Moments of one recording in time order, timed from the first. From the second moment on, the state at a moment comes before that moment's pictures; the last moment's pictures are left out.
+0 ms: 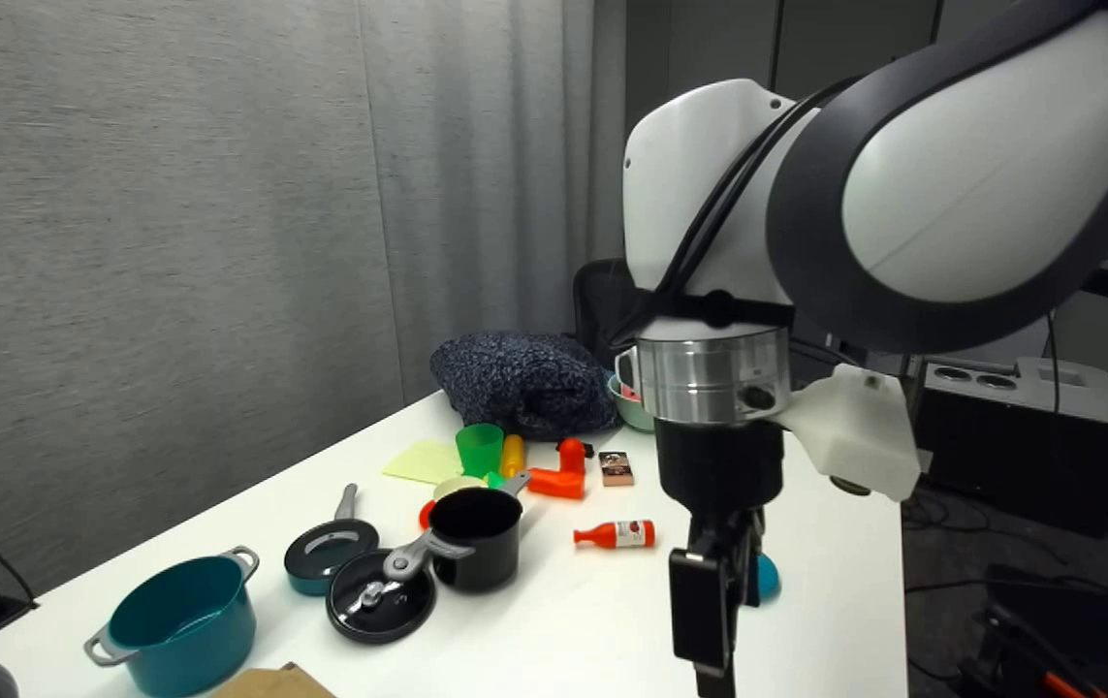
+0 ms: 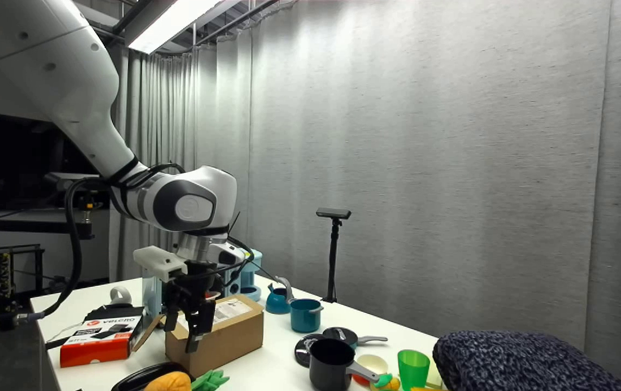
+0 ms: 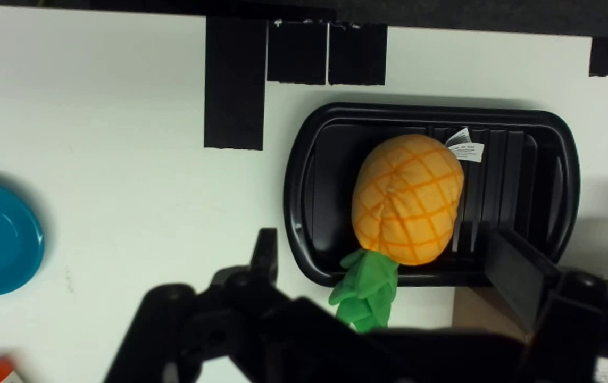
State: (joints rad) arm 0.14 -0.03 0.19 -2.41 0.17 2.24 0.14
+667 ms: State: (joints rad) arm 0.14 0.09 0.18 -2.39 0.17 2.39 0.13
